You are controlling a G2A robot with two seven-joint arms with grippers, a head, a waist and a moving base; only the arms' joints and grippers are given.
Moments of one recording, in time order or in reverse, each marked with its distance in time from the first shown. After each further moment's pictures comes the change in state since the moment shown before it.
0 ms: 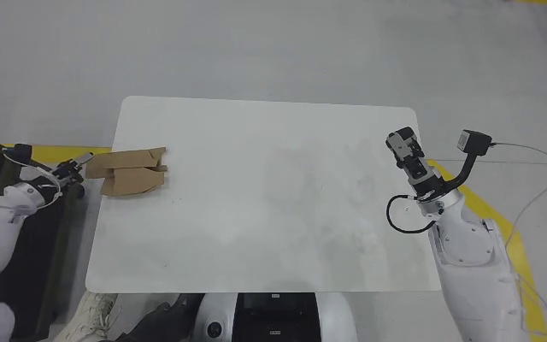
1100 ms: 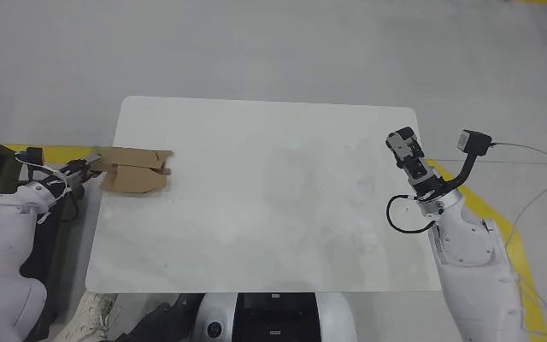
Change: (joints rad) left arm -0.103 -0.130 -0.085 0.220 -0.145 0.011 -0.239; right arm 0.000 0.000 0.000 0.000 0.000 0.000 0.000
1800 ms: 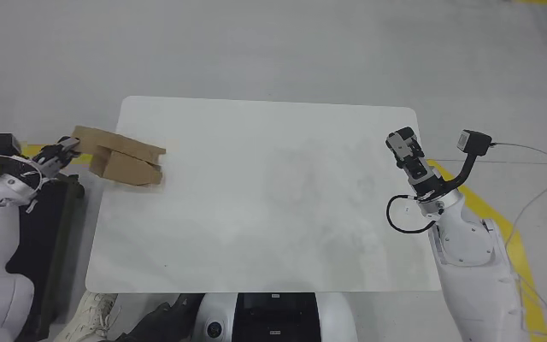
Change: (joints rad) left arm -0.016 0.044 -0.157 -0.026 -0.161 -0.105 -0.166; right arm 0.000 0.000 0.000 0.000 0.000 0.000 0.000
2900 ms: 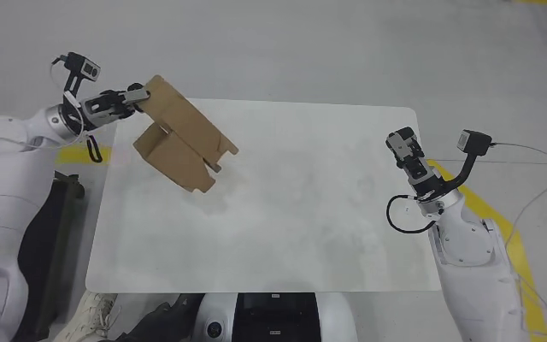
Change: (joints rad) left arm -0.011 0.000 -0.017 -0.734 -0.089 0.203 -0.199; right arm 0.000 0.000 0.000 0.000 0.000 0.000 0.000
